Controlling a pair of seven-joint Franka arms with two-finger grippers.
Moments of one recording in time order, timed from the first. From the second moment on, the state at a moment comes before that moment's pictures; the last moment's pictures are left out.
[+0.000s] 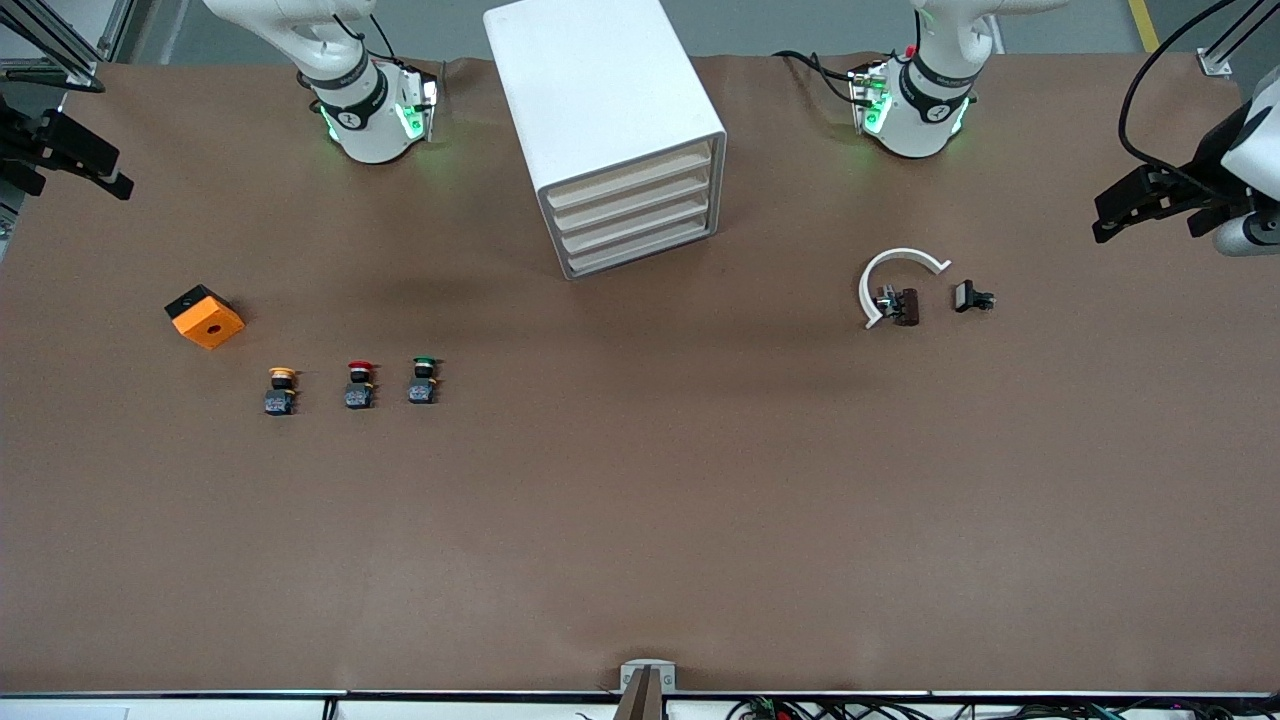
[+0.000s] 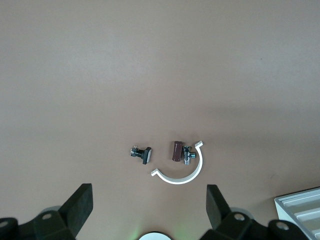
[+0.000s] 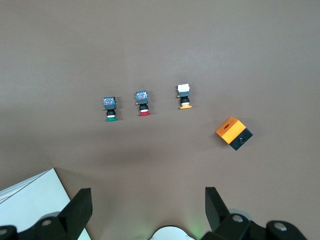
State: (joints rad) left arm 0.01 -0.04 -0.07 -1.56 0.03 1.47 -0.10; right arm 0.01 -0.16 -0.06 -1.61 0.03 1.42 0.03
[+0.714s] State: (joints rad) left arm 0.00 -0.02 -0.07 -1.56 0.03 1.47 -0.10; right arm 0.01 -0.16 -0.07 -1.61 0.03 1.42 0.03
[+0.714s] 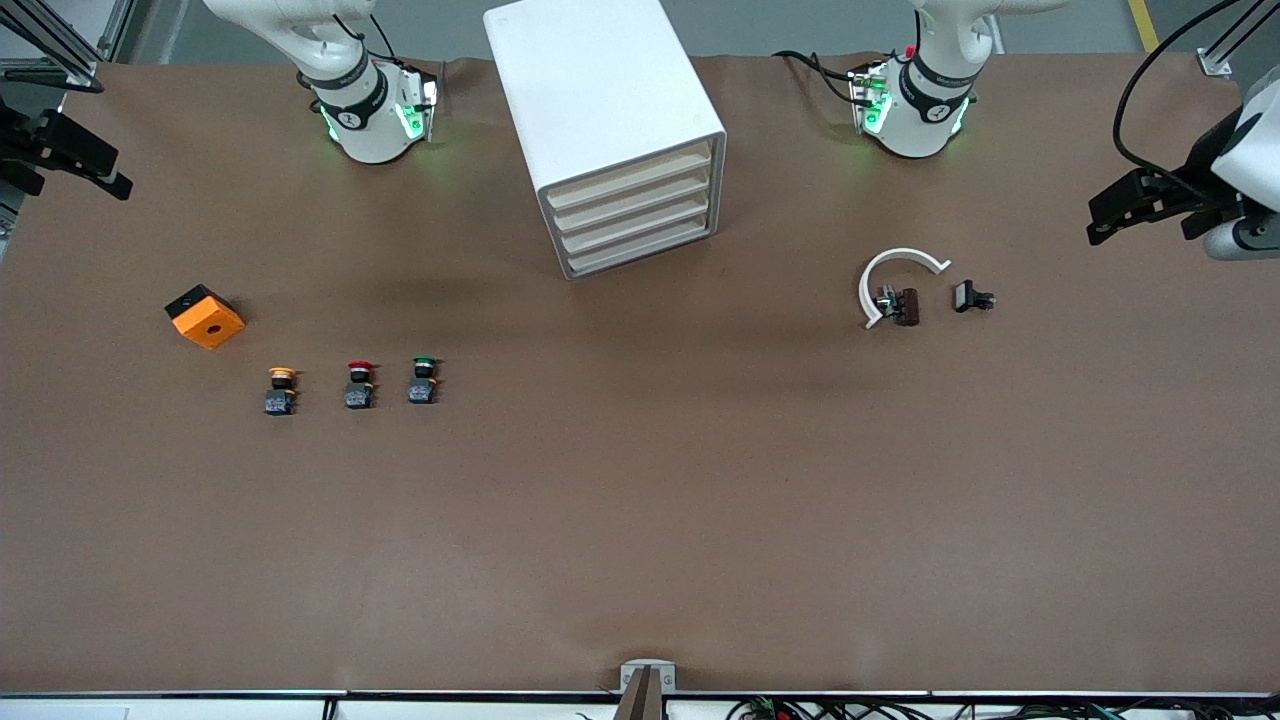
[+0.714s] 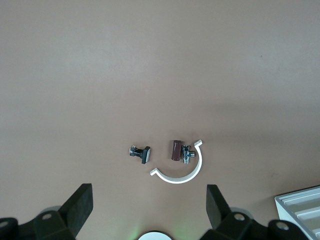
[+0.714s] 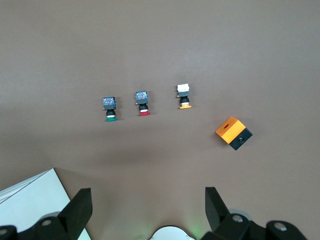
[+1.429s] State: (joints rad) left arm -0.02 0.04 -0.08 -1.56 0.03 1.52 -0.10; right arm 0.01 -0.16 -0.07 -1.61 0.03 1.42 0.01
